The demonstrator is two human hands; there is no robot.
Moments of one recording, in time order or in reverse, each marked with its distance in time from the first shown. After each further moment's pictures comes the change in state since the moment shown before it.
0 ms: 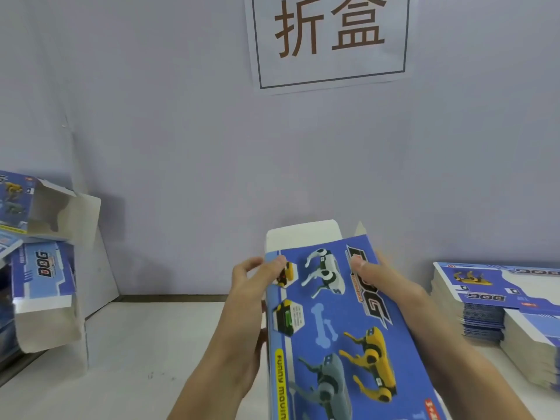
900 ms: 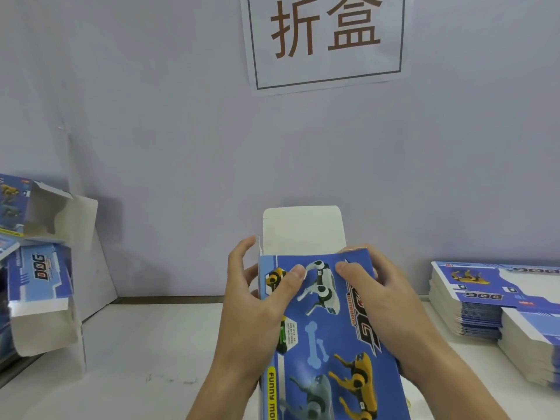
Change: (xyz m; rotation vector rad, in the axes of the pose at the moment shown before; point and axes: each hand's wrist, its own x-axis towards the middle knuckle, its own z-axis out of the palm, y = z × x) left_hand 0.004 -0.018 -0.005 0.096 0.043 0.299; right_hand 0.007 0.014 0.002 -0.071 0.140 -0.173
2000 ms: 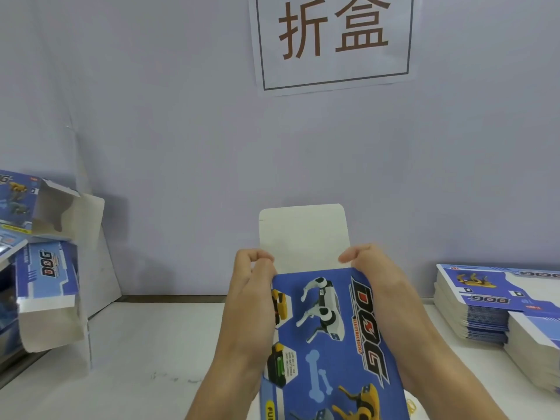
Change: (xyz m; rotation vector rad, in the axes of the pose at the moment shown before) left_hand -0.001 0.013 -0.003 0.118 0.054 -0.066; right_hand 0.001 -0.007 0.009 -0.086 0.009 0.081
